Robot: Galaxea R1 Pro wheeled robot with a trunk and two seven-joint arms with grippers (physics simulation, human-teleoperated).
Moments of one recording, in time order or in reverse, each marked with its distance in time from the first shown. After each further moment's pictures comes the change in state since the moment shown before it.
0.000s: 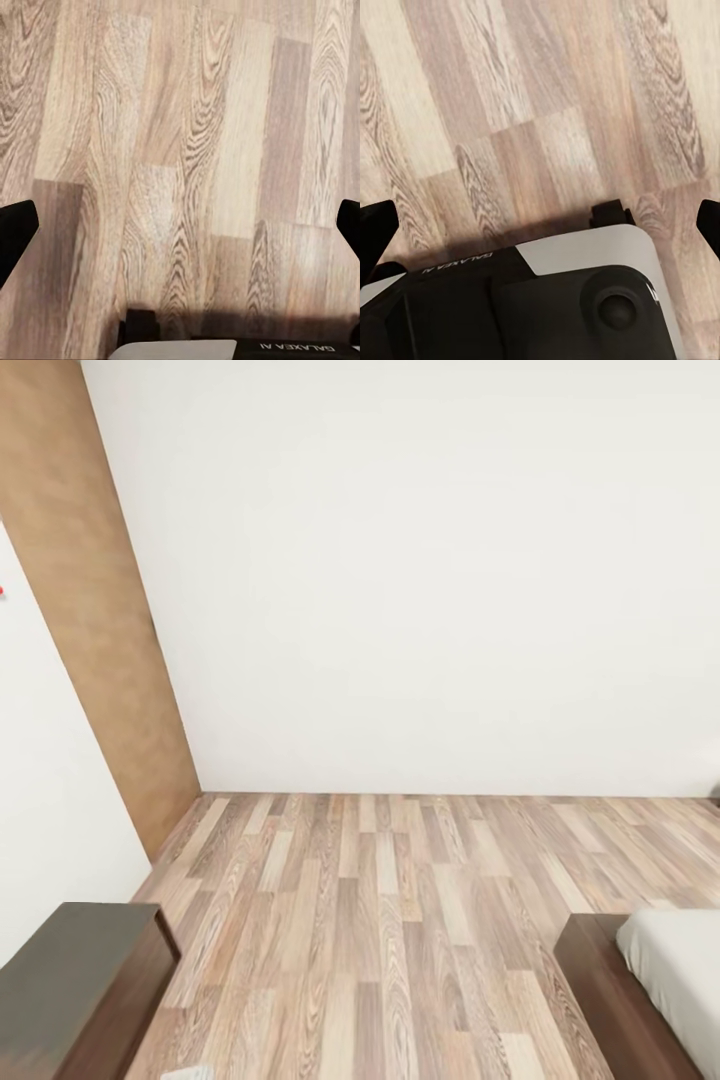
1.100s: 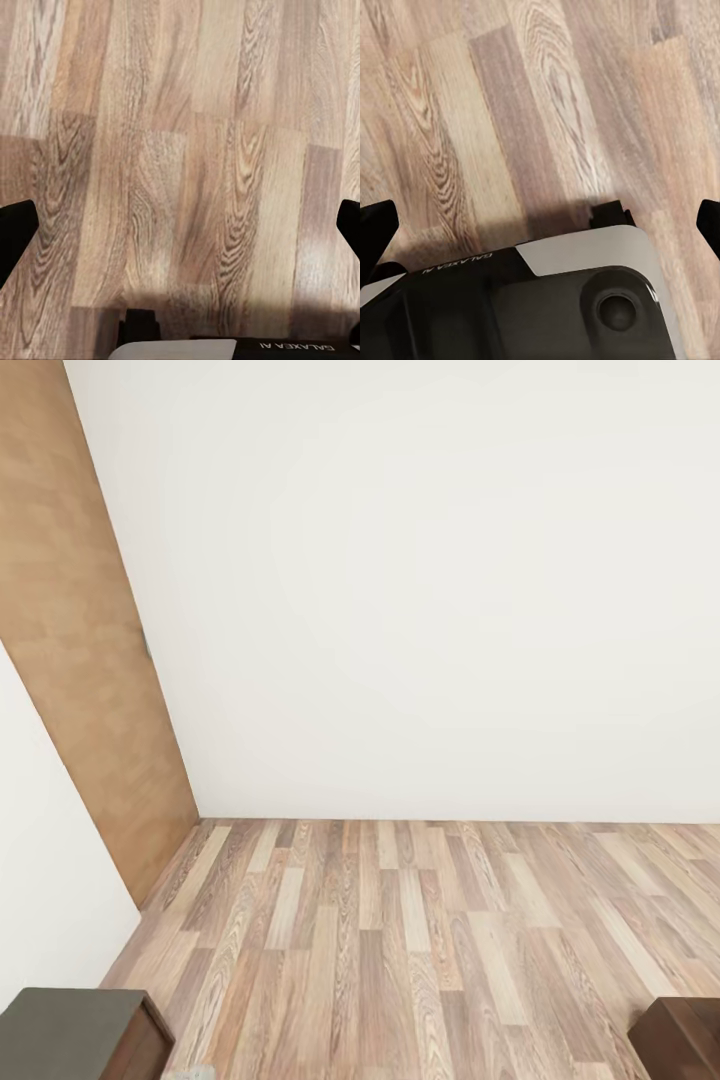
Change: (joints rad) left arm 0.000 0.000 -0.001 0.000 0.000 0.001 -0.001; right arm 0.000 0.000 0.000 -0.001 0.001 -0.001 0.000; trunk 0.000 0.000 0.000
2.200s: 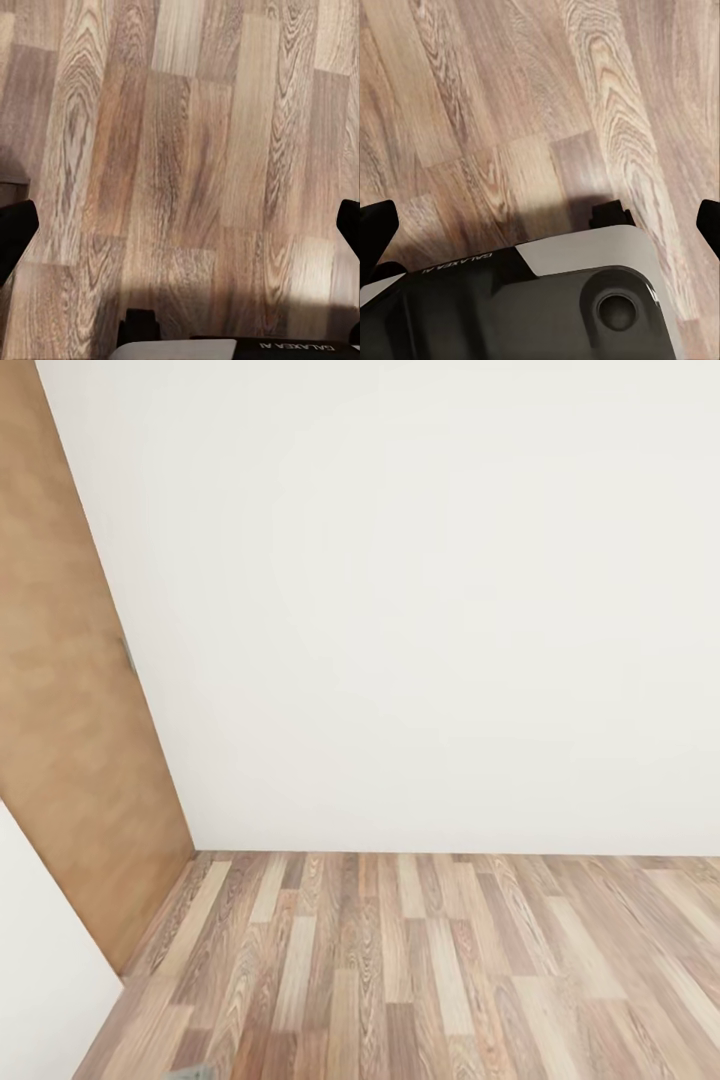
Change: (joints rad) left arm 0.000 0.000 0.000 0.000 0.000 0.000 0.000; right arm 0.000 0.000 0.000 0.000 0.000 0.001 0.000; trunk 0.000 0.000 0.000
